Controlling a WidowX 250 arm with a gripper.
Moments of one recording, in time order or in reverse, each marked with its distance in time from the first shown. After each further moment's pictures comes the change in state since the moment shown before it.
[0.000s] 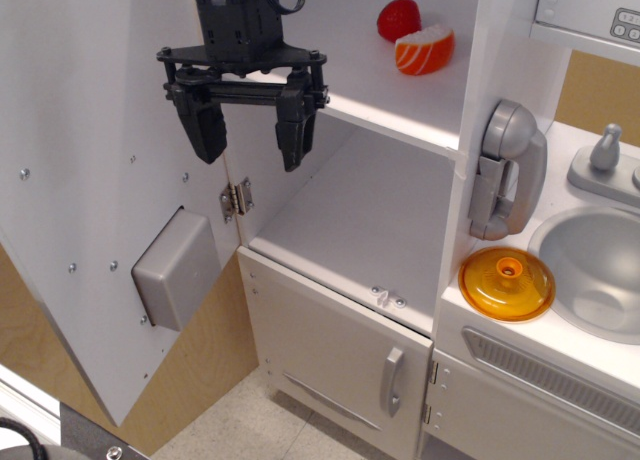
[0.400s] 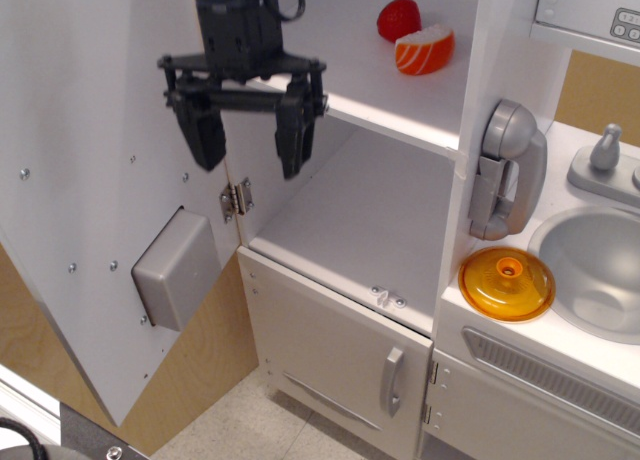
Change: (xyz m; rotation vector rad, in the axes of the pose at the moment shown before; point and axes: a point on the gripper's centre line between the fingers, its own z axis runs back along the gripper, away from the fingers) arm -0.007 0.000 -0.008 0.000 0.041 0.001
